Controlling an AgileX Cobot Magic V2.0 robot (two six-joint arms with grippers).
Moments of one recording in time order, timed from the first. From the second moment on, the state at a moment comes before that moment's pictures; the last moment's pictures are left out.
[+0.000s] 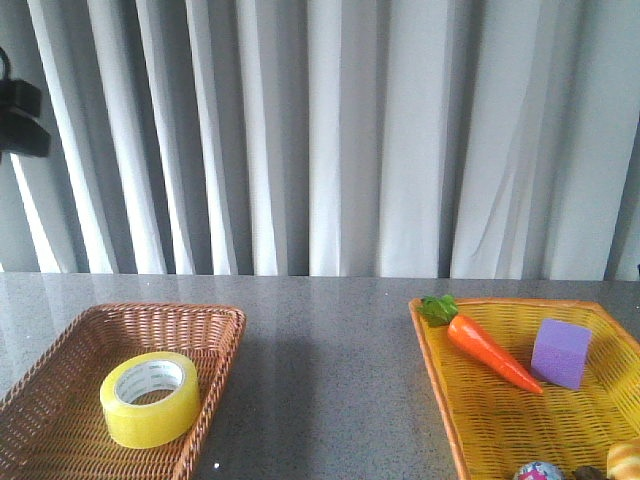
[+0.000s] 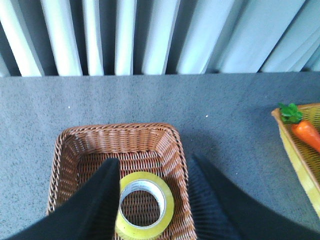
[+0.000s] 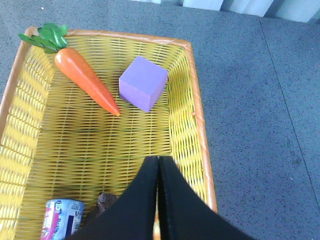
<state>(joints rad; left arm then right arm) 0.01 1.53 -2.07 -0.25 1.19 0.04 0.06 1.25 -1.45 -0.28 1.02 0.15</state>
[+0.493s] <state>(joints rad) 0.01 1.31 -2.08 -0.25 1.25 0.03 0.06 1.25 -1.45 -0.28 1.02 0.15</state>
